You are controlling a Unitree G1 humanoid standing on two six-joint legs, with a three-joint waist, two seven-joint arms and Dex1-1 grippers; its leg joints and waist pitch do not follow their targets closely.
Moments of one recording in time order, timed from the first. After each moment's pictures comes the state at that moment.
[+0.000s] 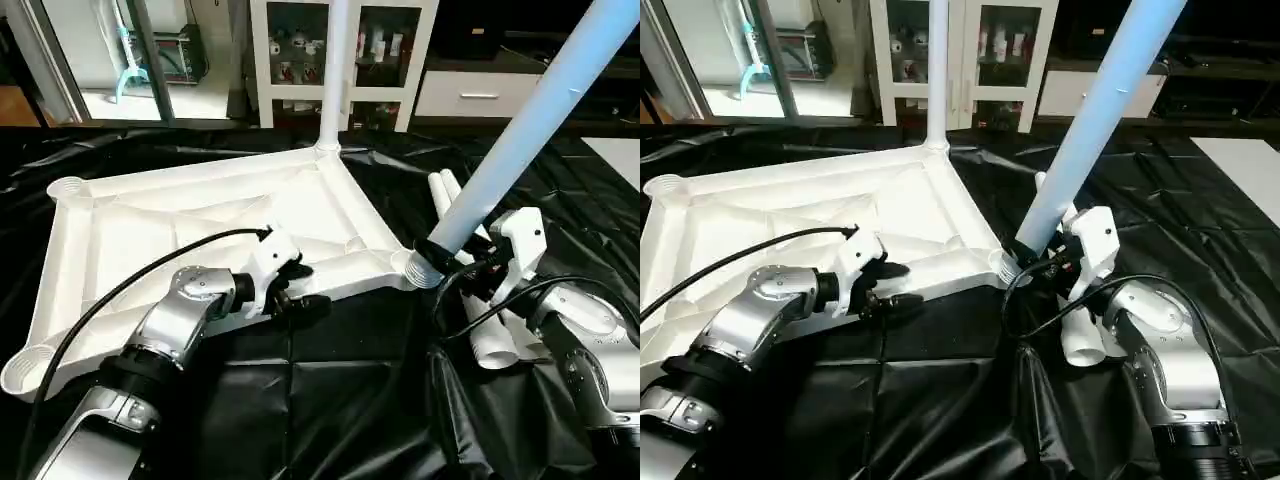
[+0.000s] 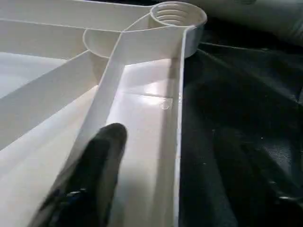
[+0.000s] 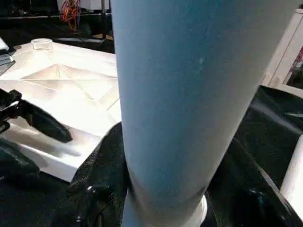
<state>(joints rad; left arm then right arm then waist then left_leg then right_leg) -0.55 0.34 -0.28 0.52 -0.12 0.22 -0.94 -0.23 -0.42 -0.05 0.01 0.34 0.27 0.69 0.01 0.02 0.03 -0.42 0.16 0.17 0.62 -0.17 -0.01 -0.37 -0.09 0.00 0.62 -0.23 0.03</state>
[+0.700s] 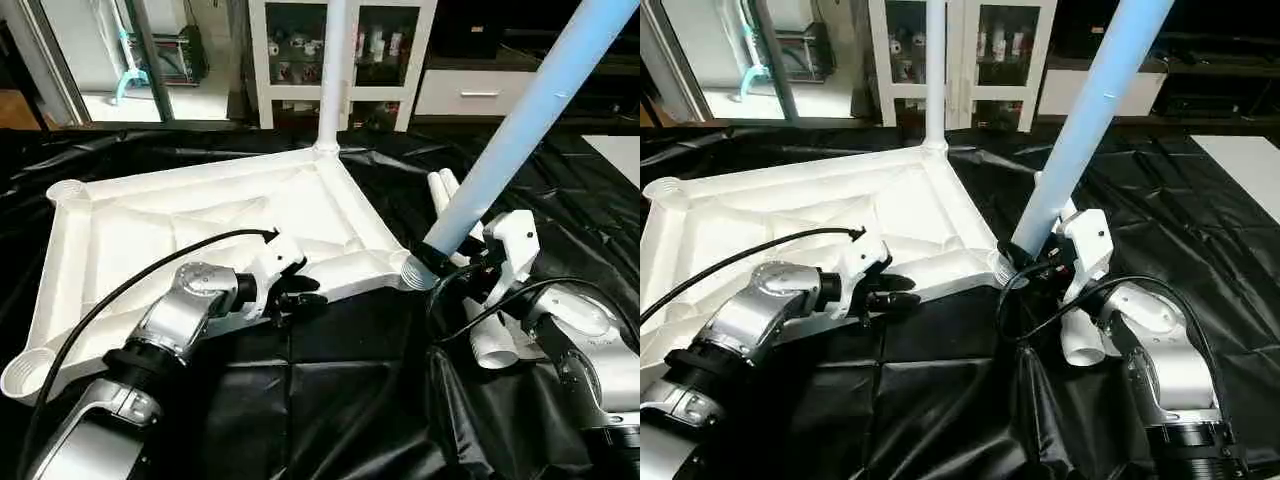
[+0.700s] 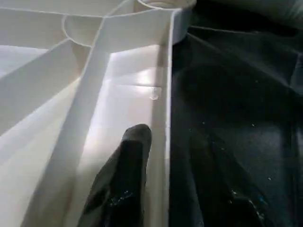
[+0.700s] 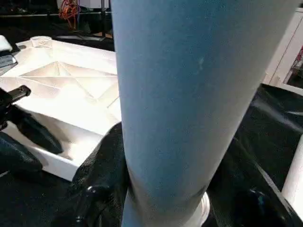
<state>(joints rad) -0.58 0.35 -0.32 0.52 -0.07 0.29 -1.00 -0.23 -0.41 -0.04 0.02 0.31 0.26 0.68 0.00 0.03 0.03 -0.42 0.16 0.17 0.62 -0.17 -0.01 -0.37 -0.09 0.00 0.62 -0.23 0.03</state>
